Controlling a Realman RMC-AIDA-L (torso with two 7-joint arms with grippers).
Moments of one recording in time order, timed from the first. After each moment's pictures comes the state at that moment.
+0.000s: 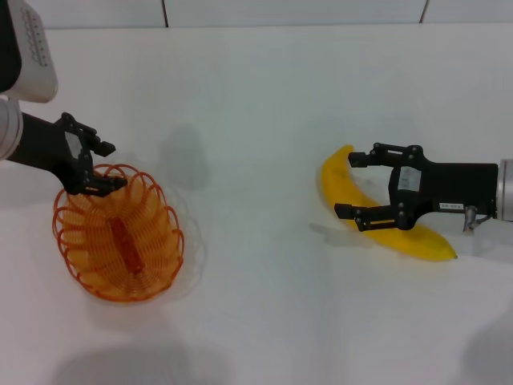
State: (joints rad) left arm -0.74 -2.04 0.93 0.88 2.56 1.32 -1.52; right arm 0.53 2.02 -0.56 -0.46 -2.13 -1.48 0.96
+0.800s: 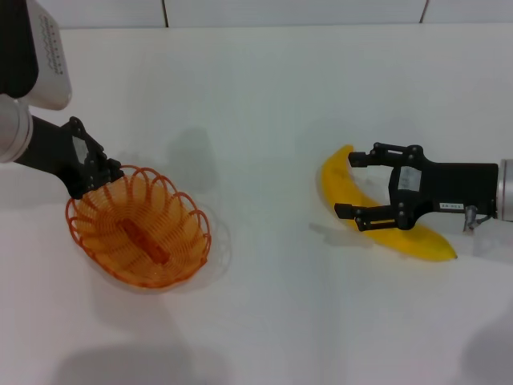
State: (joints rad) left arm -0.75 -2.04 1.00 0.89 2.57 1.31 -1.53; right arm 0.53 2.02 -0.56 -0.46 -2.13 -1.48 0.96
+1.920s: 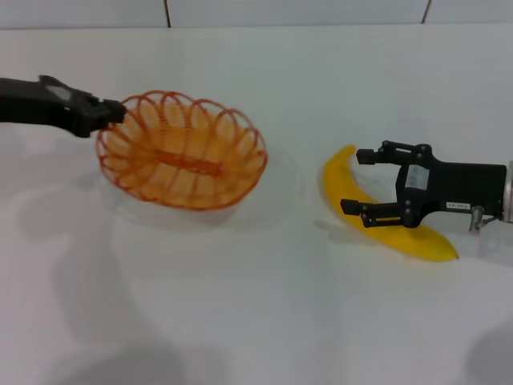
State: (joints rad) left arm -0.71 -2.04 0.74 0.95 2.34 1.44 -1.86; right arm 0.51 2.02 -0.56 -0.46 -2.10 -1.48 0.97
